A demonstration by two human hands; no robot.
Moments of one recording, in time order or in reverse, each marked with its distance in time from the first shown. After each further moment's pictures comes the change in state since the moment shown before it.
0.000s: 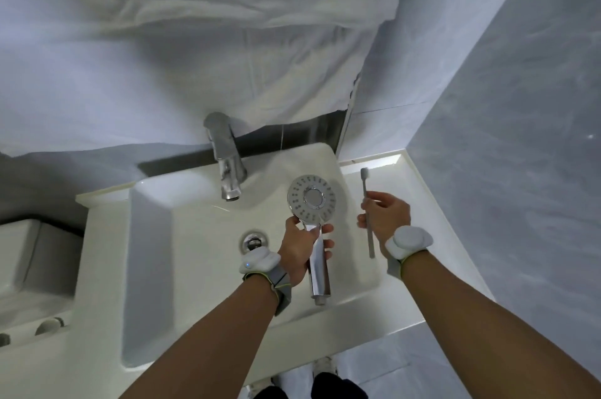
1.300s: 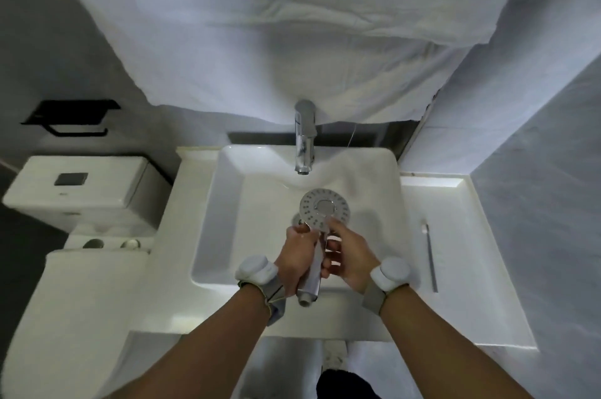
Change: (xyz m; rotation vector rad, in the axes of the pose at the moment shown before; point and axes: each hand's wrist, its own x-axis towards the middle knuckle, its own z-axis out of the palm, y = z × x) left_hand -0.094 -0.008 -0.056 -0.015 0.194 0.080; right_hand -0.122 0.019 0.067 0.084 -0.773 0.407
